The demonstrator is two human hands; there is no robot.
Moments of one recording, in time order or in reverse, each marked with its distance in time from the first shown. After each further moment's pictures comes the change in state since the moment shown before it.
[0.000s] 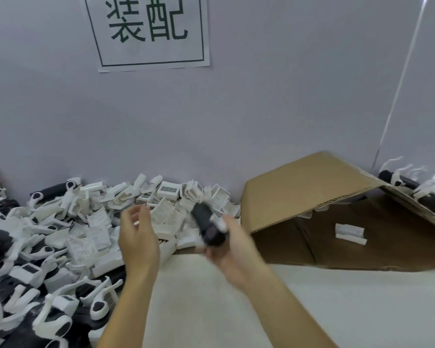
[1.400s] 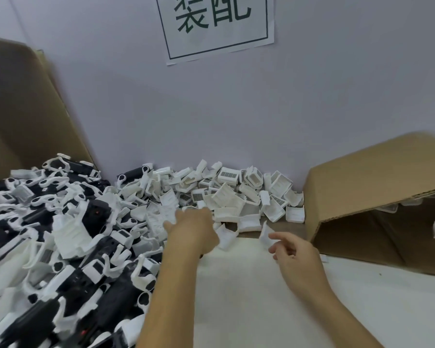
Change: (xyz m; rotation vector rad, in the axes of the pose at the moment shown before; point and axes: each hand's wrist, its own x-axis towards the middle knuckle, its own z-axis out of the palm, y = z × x) left_hand 0.011 0.042 -0.038 1.549 -0.591 -0.054; right_hand 0.016 0.060 -0.053 -0.948 0.117 -0.504
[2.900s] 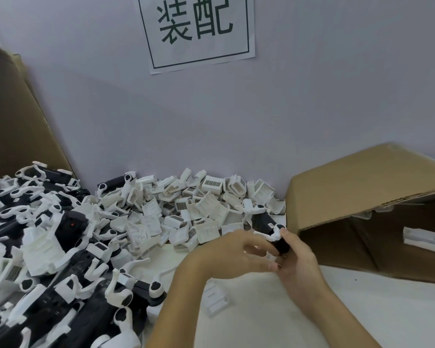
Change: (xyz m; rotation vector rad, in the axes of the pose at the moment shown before) left_hand -0.011 0.050 0.023 -0.581 -0.321 0.746; right_hand 0.013 -0.009 -0.027 0.845 -0.140 0.195
